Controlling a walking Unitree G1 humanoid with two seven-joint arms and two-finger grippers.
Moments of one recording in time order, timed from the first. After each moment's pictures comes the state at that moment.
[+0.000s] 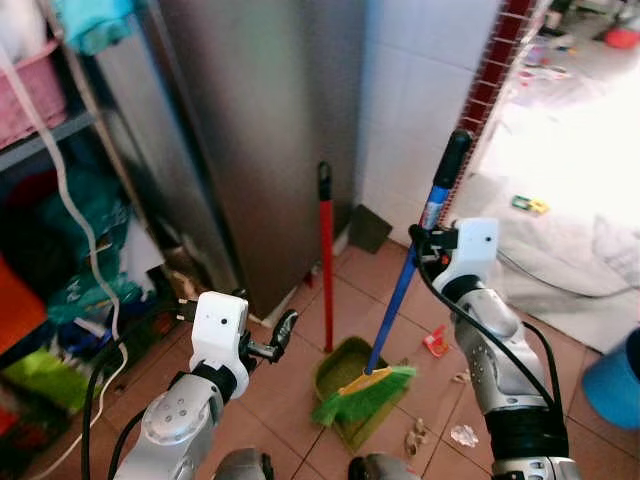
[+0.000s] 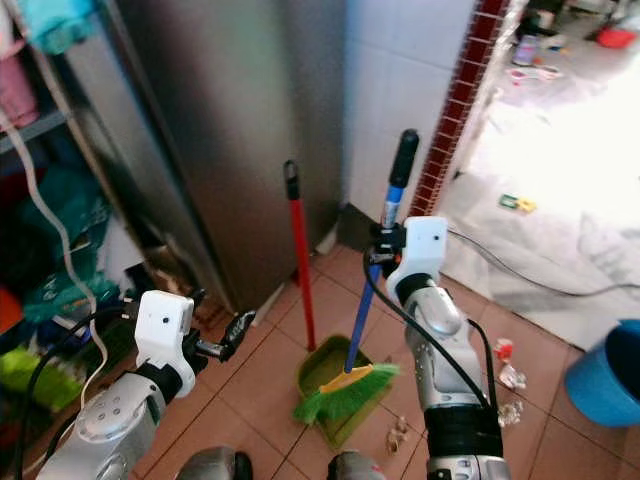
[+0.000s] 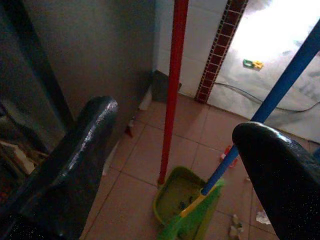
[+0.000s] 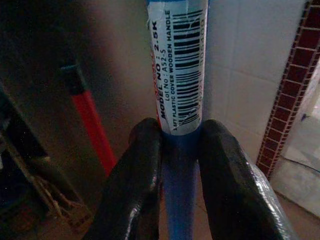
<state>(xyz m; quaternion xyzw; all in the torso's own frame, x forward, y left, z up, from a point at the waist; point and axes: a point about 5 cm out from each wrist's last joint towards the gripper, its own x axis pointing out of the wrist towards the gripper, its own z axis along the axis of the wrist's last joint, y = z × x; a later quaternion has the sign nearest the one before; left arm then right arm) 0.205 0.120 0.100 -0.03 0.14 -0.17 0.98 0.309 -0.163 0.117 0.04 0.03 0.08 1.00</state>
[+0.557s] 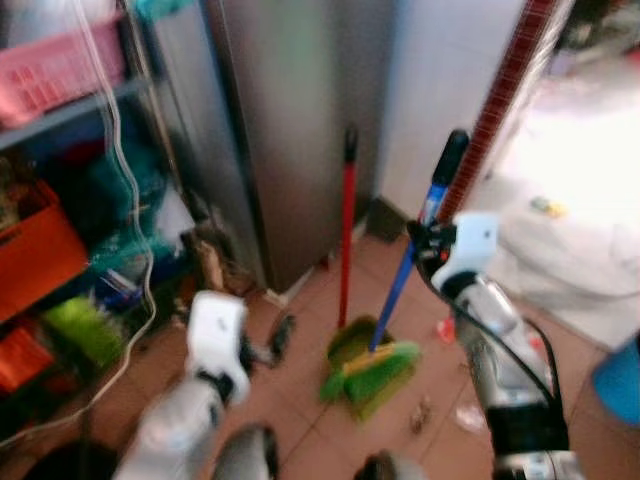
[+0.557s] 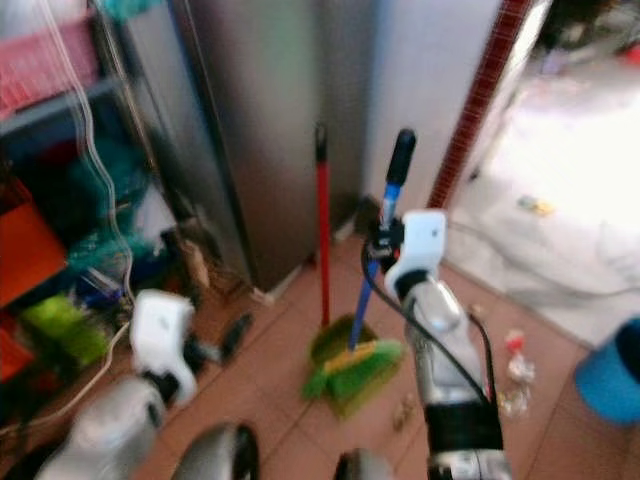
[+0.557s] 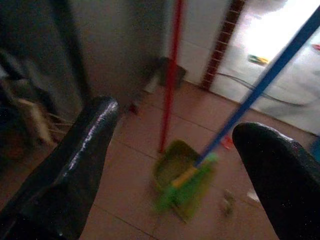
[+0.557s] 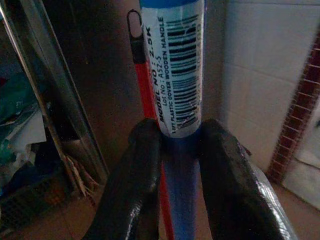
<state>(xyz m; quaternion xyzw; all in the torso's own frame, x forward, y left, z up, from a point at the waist) 0.199 0.117 0.093 -0.04 0.15 -0.17 0.97 0.311 -0.162 0.118 0.04 0.03 0.09 1.00</state>
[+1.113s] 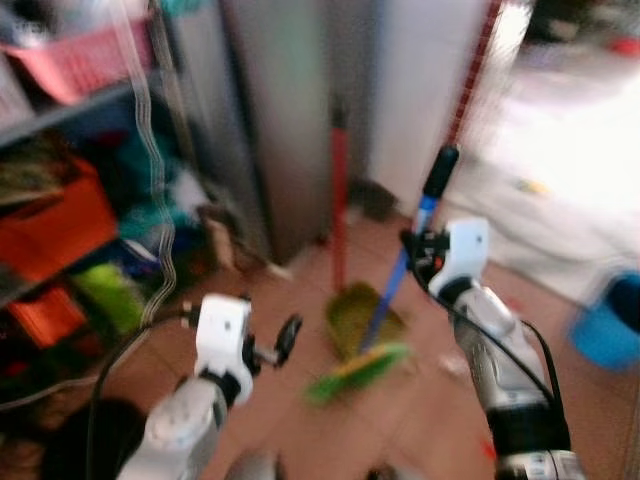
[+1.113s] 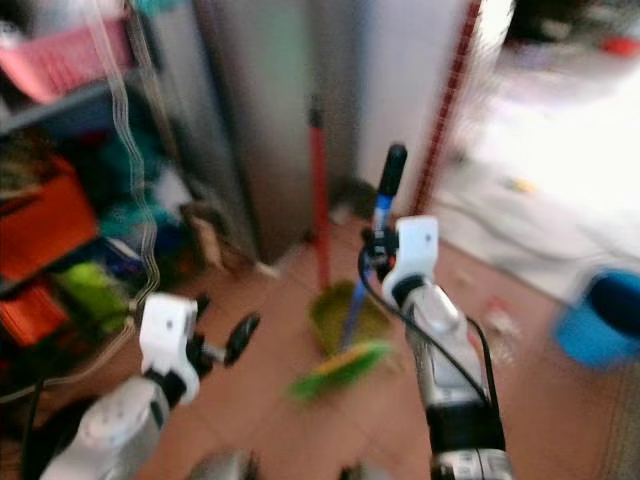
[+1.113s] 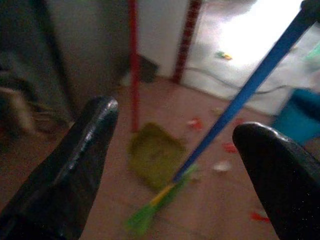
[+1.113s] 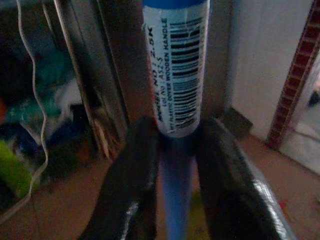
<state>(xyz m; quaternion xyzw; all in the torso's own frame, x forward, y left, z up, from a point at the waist) 0.206 0.114 0.102 -0.05 0.13 -0.21 0.97 0.309 -0.156 0.110 0.04 0.05 0.15 0.99</state>
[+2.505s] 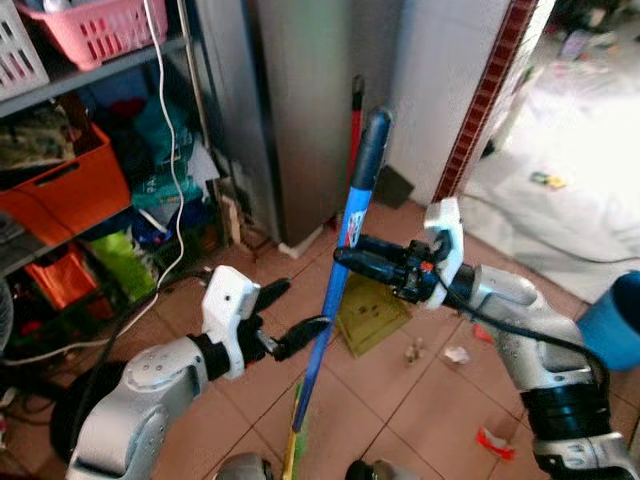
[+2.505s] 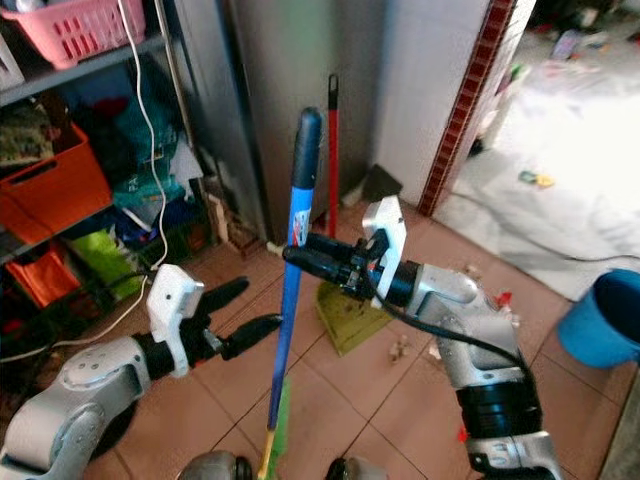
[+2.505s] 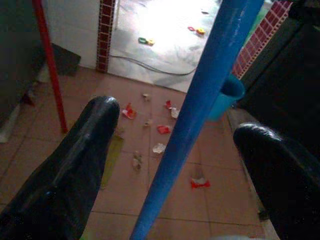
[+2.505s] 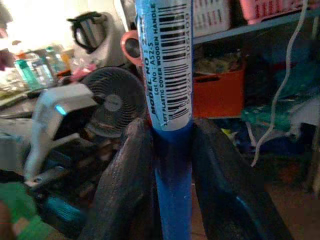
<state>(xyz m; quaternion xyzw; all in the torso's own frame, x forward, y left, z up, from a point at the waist) 0.226 0.119 0.115 -0.07 0.14 -0.41 0.90 0.283 -0.128 0.170 0.10 0.02 0.58 0.81</state>
